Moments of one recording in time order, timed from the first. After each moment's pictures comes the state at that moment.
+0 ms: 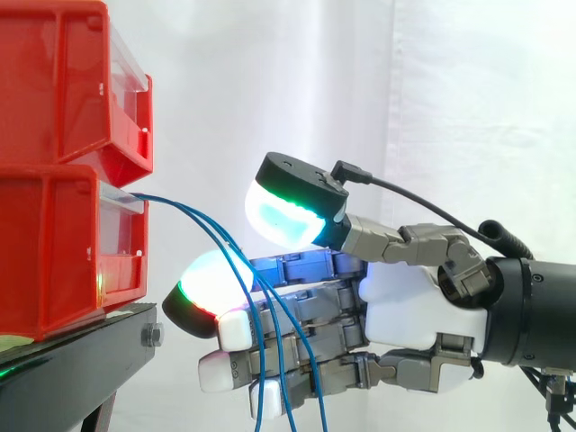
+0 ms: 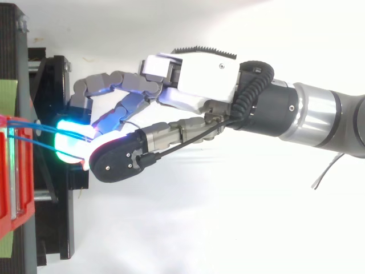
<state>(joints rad) 0.12 -2.38 -1.22 -2.53 -1.31 -0.10</state>
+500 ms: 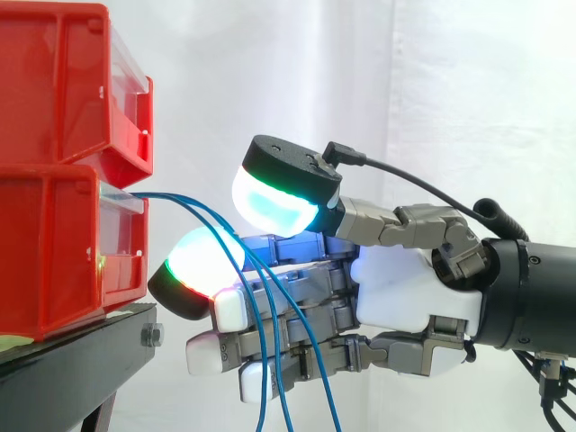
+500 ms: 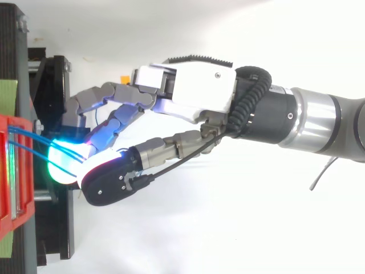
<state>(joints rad) 0.13 -2.38 -1.20 -2.54 -1.33 -0.13</state>
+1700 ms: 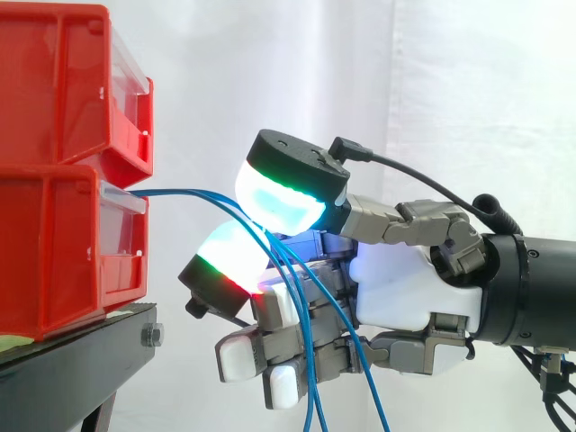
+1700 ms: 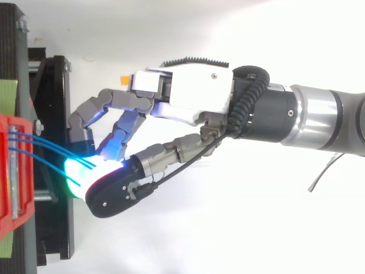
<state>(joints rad) 0.12 -2.38 -1.18 -2.60 -1.39 -0.09</state>
